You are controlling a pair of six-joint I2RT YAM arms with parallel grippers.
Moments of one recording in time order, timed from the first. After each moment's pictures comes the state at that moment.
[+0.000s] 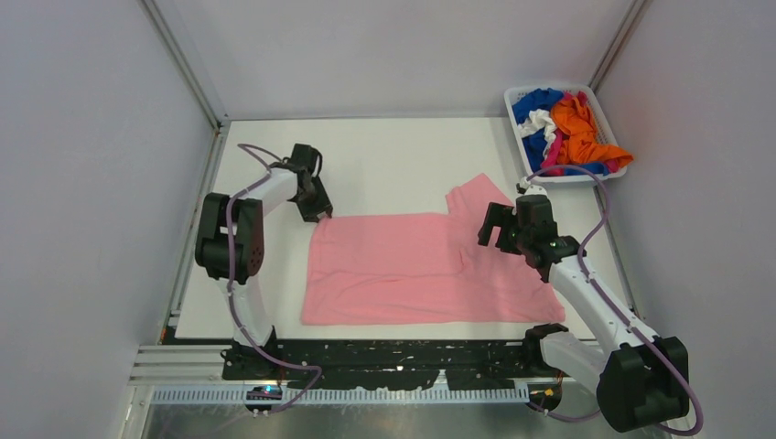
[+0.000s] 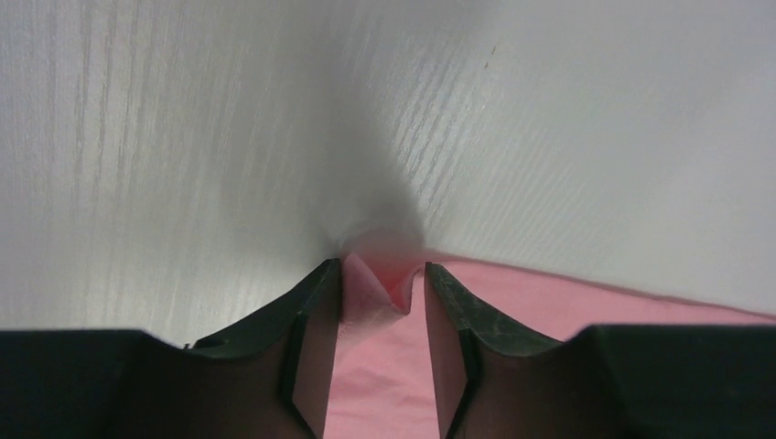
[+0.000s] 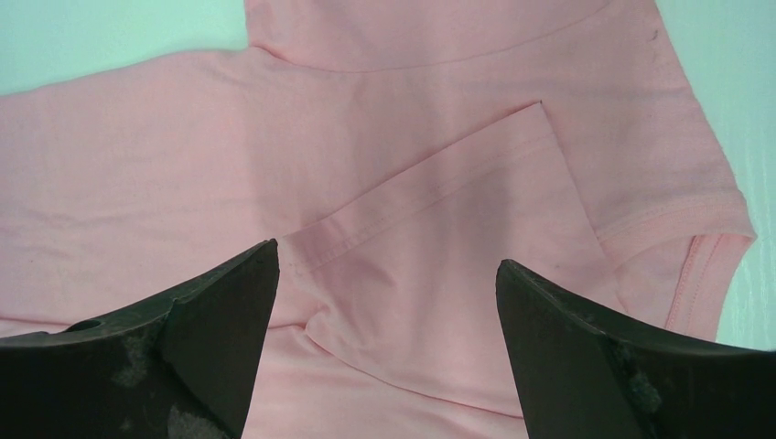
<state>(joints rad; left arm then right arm) -0.19 1.91 1.29 -0.56 0.02 -0.63 0.20 1.01 0.64 -0.40 0.05 0.39</state>
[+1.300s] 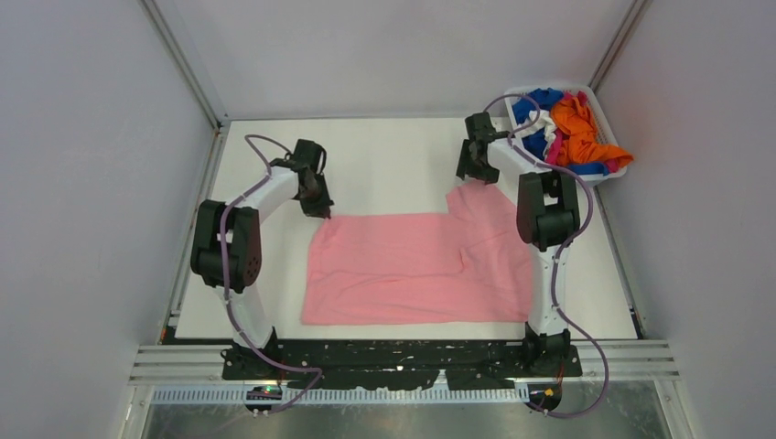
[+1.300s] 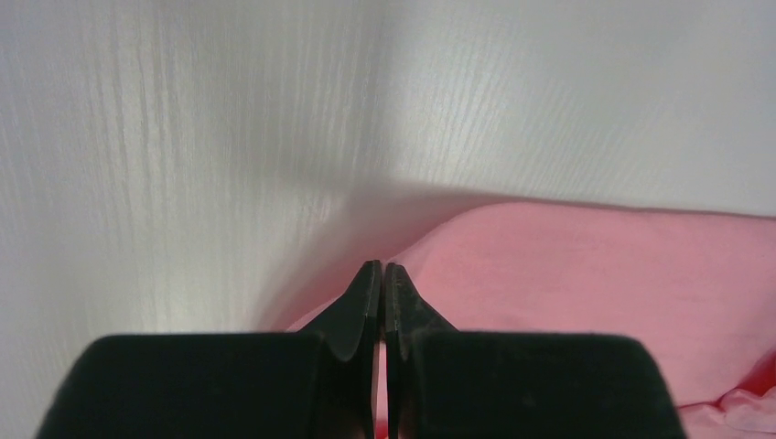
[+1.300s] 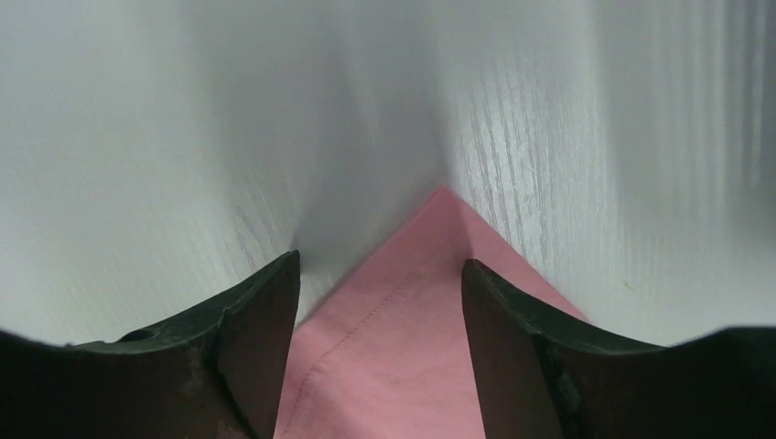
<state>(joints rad) -0.24 1.85 1.34 -0.65 0.03 -0.50 0.20 2.26 1.79 -0.61 0.24 0.38</state>
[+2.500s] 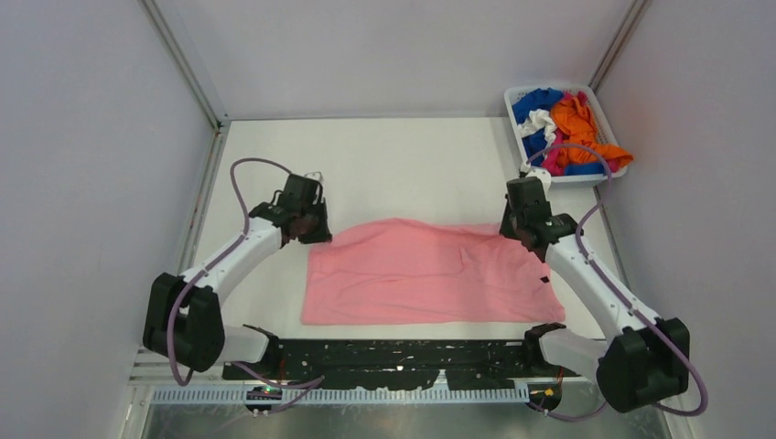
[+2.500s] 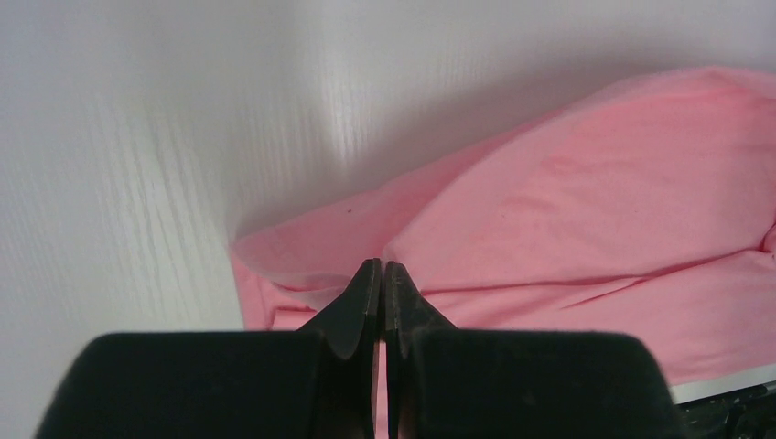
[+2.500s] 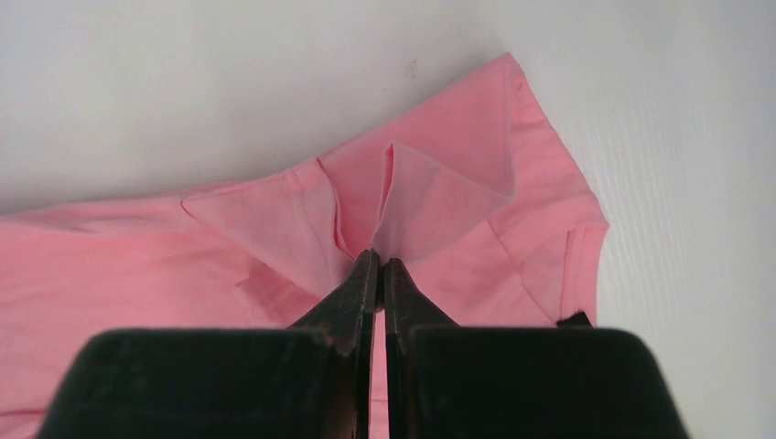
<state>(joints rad) -0.37 1.39 0.96 -0.55 0.02 -0.43 0.25 1.19 0.85 -0.52 0.30 0.40</state>
